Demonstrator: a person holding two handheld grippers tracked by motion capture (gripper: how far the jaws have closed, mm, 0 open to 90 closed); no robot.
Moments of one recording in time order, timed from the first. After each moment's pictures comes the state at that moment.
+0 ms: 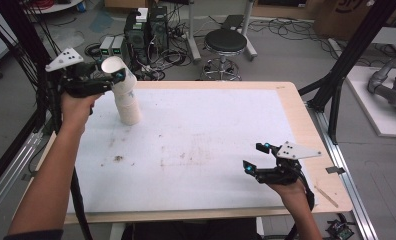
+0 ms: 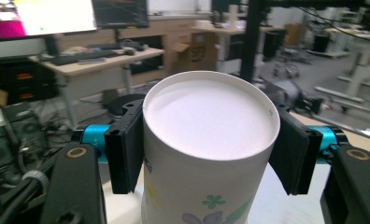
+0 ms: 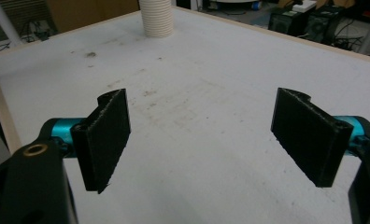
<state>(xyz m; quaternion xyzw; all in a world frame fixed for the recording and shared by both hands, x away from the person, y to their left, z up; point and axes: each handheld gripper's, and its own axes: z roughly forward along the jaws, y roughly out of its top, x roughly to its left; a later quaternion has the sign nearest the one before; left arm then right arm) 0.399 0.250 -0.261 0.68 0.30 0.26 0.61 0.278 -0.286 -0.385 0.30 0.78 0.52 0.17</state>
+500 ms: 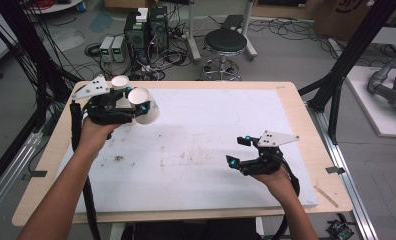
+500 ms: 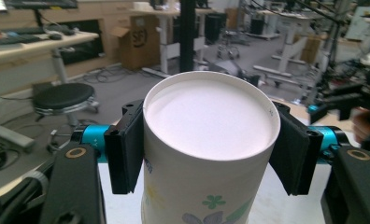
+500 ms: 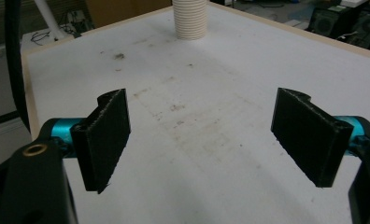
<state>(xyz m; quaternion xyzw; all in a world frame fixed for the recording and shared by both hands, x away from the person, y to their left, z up) 0.364 0.201 -0.297 0.73 0.24 0.18 0.62 0.307 -0.247 -0.376 0.26 0.81 0.52 0.12</state>
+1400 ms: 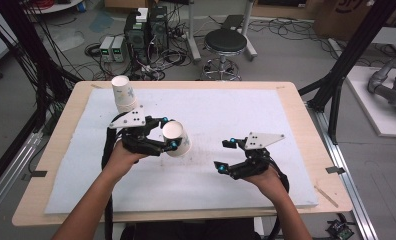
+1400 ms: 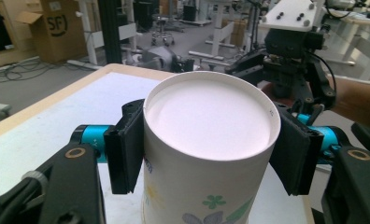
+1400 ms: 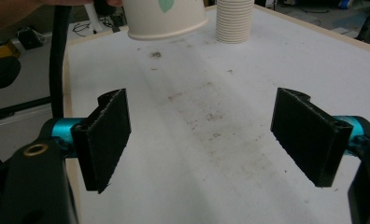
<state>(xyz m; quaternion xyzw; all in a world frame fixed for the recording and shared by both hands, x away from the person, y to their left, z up) 0.334 0.132 -0.341 0.76 0.15 0.08 0.63 0.311 -0.219 -0.381 0.19 0.82 0.53 0.08</state>
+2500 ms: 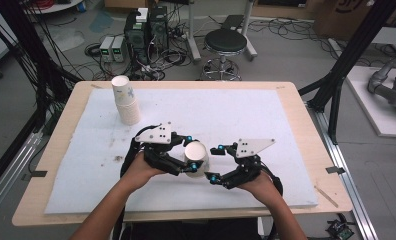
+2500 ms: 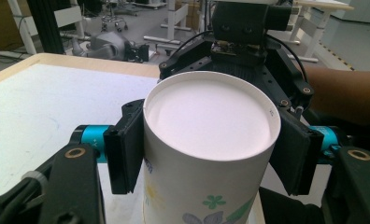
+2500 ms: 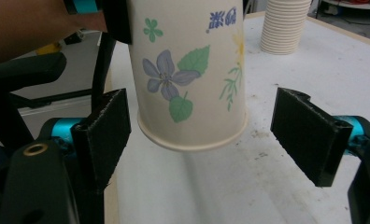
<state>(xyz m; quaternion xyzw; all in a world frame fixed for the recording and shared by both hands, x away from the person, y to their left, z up) 0.312 0.079 -0.354 0.78 0.08 0.01 0.62 0.297 -0.196 -0.382 0.13 0.83 0.55 0.04</state>
